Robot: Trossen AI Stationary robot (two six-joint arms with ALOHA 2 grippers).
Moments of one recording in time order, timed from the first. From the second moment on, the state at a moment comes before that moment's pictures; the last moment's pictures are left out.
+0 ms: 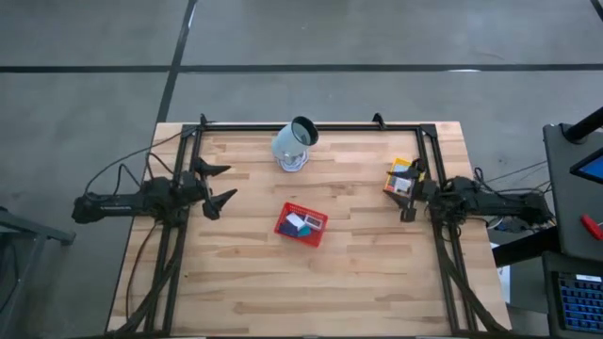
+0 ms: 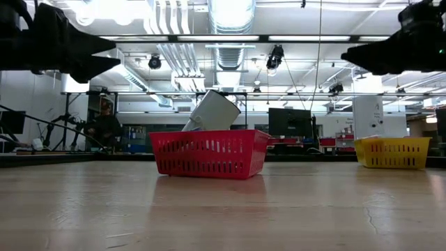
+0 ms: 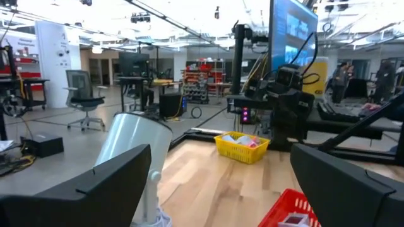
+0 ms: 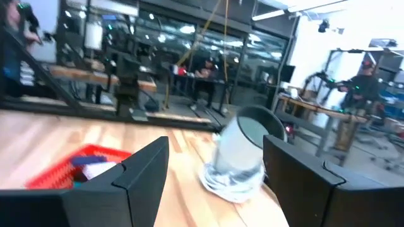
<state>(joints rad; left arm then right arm) 0.02 0.00 0.01 0.15 -0.29 0.04 0.01 0.02 0.01 0.16 0.25 -0.22</state>
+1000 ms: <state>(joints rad) 0.02 0.00 0.01 0.11 -0.29 0.02 -0.16 0.00 0.01 0.03 -0.15 -0.19</state>
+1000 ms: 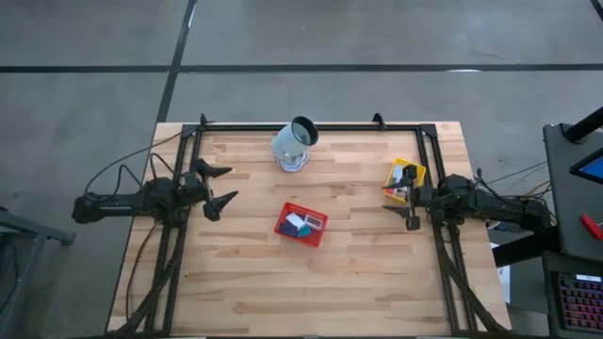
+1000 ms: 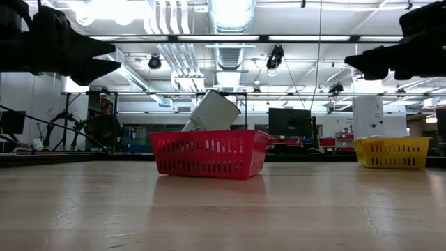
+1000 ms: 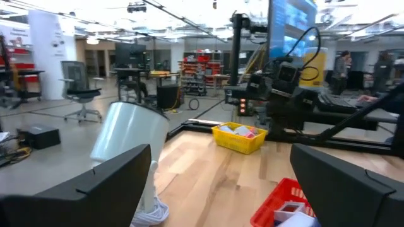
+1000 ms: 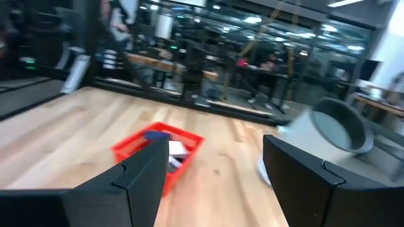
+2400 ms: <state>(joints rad) 0.02 0.00 0.01 0.00 -0.10 -0.02 0.14 0.01 0.01 0.01 0.05 -0.19</state>
